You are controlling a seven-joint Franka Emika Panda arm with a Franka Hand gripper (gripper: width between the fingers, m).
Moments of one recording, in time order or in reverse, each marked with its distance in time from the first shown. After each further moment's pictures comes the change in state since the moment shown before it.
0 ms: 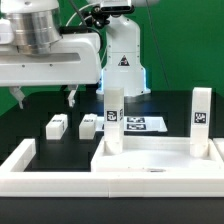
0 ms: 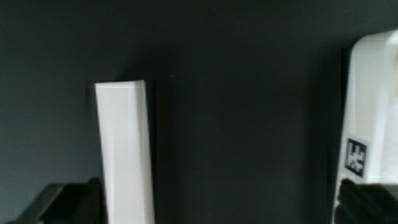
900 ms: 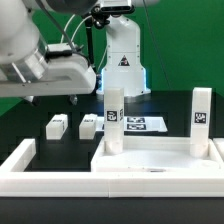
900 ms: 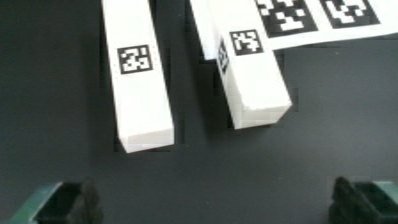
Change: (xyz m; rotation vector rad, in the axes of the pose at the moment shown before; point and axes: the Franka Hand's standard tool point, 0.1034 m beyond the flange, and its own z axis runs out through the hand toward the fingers) arm -0.059 0.005 0.028 0.140 -0.600 0.131
